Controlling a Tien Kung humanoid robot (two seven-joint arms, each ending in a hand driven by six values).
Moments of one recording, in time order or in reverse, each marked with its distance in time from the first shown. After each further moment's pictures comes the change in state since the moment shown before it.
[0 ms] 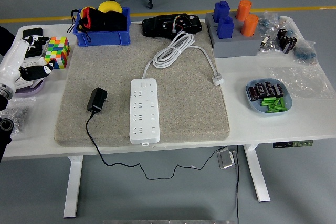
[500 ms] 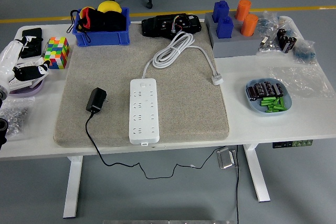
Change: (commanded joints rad) left arm 0.005 0.000 -0.031 -0.019 0.002 -0.024 0.028; right arm 0.008 -0.011 -0.020 -0.004 0.002 0.001 0.000
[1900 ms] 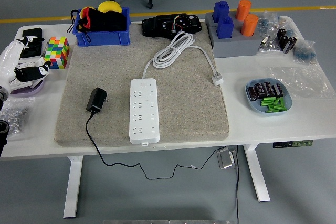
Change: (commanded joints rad) left arm 0.017 -0.009 -0.001 -0.023 0.027 -0.007 0.006; right arm -0.006 0.009 0.017 0.004 -0.001 0.001 0.001
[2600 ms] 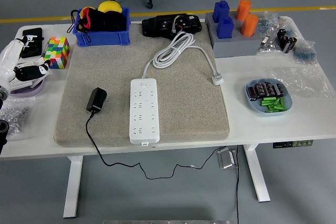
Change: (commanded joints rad) left arm -0.002 -0.001 -0.003 -0.004 -0.004 0.000 -0.002; right arm 0.001 0.004 0.007 -0.001 0.000 0.000 0.000
